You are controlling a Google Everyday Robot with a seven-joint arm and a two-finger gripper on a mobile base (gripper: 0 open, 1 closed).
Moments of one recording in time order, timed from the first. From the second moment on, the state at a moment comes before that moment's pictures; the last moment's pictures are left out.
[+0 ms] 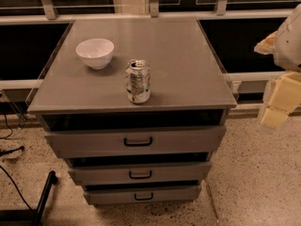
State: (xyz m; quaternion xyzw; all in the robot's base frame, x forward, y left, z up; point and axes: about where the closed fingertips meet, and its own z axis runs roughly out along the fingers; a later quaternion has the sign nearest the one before) arm 0.438 -0.217 0.976 -0.60 0.78 -0.03 0.16
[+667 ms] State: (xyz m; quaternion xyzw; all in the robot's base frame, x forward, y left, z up) arm 0.431 -0.216 0.961 -0.59 0.79 -0.02 0.17
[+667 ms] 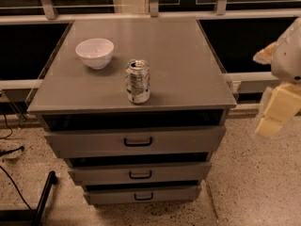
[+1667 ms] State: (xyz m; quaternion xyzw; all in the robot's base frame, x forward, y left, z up) arm 0.377 -0.213 0.832 -0.52 0.81 0.08 0.26
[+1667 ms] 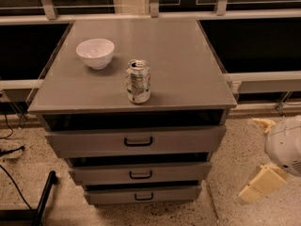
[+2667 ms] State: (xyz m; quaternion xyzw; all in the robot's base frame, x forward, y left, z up) arm 0.365 -0.216 0.753 -0.52 0.81 0.09 0.26
